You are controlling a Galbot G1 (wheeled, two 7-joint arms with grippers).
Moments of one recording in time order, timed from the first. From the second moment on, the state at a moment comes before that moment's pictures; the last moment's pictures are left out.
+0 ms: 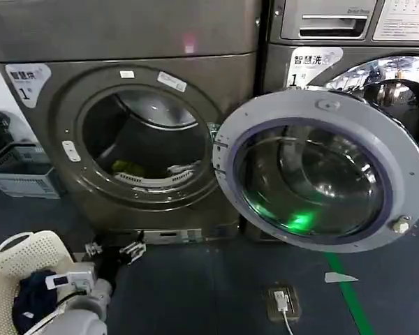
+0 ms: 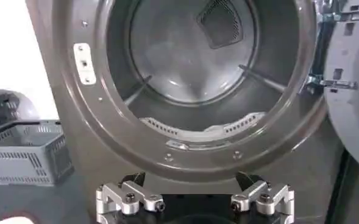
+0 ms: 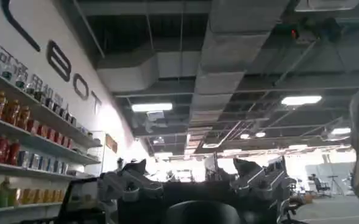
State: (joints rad) left arm 1.43 -1.49 -0.59 -2.33 -0.02 0.74 0.00; right arm -1.56 1.22 2.29 1.75 0.53 -0.10 0.11
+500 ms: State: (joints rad) left arm 1.43 -1.49 -0.60 -2.33 -0.02 0.74 0.00; right arm -1.56 1.23 2.28 1.76 0.53 -0.10 0.11
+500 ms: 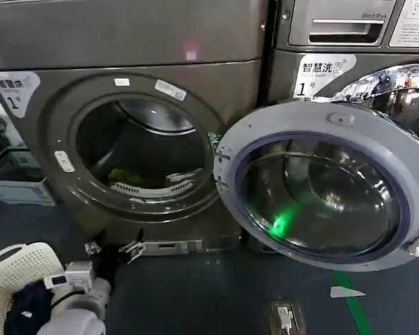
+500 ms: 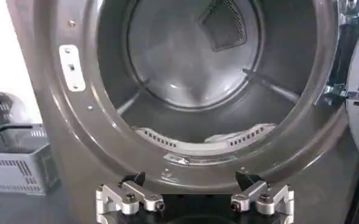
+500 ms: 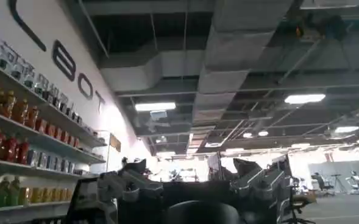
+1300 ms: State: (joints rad) left arm 1.43 -1.49 -0.59 -2.32 -0.02 0.74 0.00; right arm -1.56 1.23 2.28 1.77 0.52 -0.10 0.11
